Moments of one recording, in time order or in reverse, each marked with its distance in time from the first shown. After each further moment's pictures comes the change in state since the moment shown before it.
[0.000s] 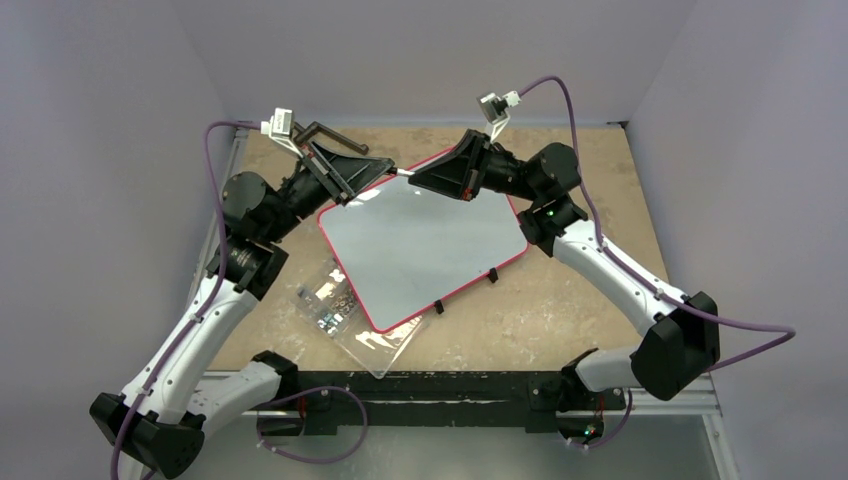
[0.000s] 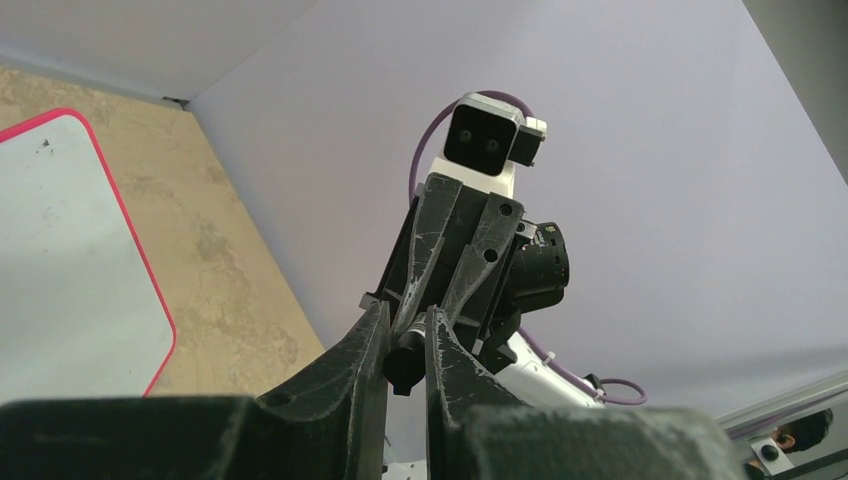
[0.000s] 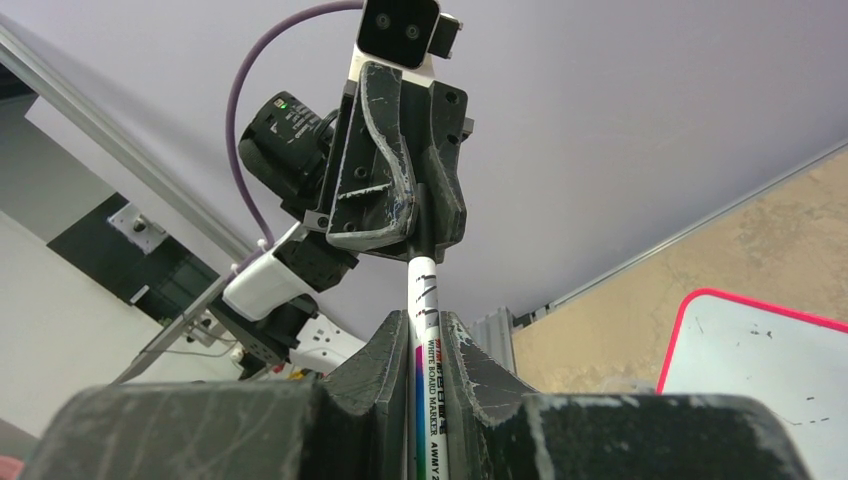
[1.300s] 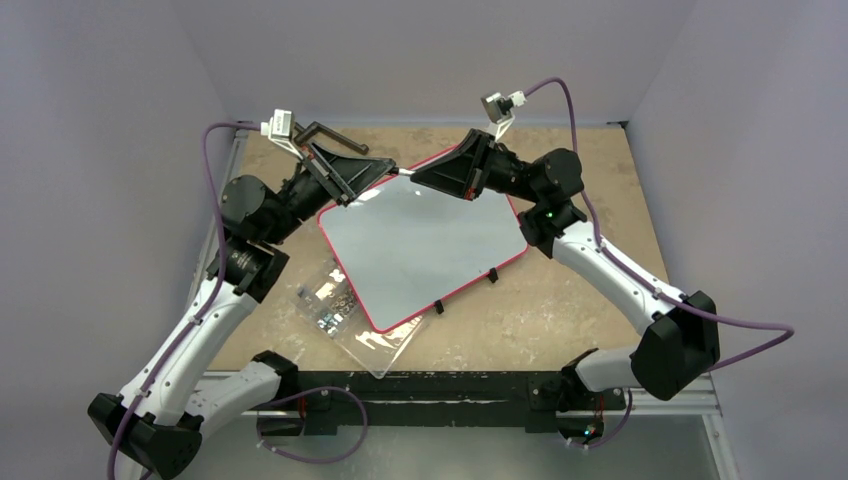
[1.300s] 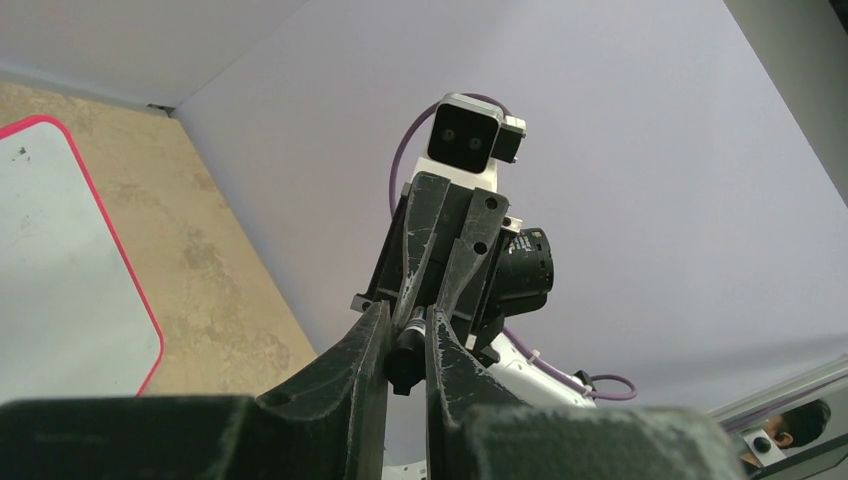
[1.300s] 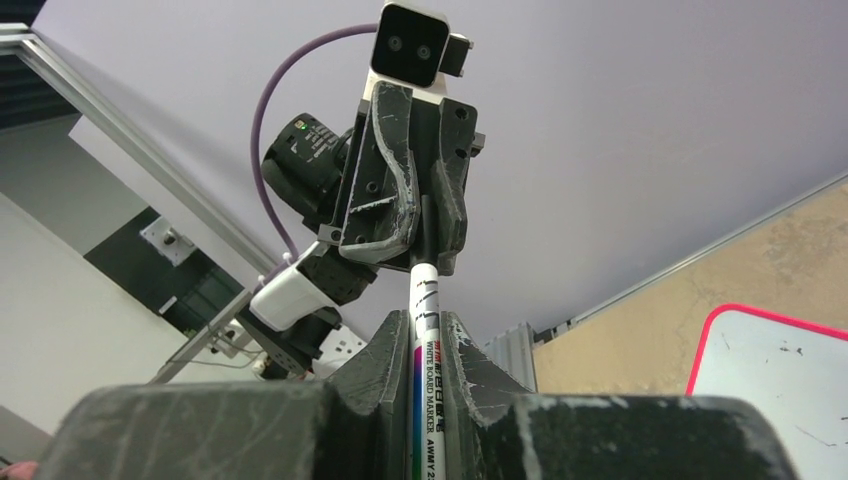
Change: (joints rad) left arm -0.024 -0.008 -0.005 0.026 -0.017 0.000; right arm 0.000 0.000 -0.021 0.101 0.008 0.089
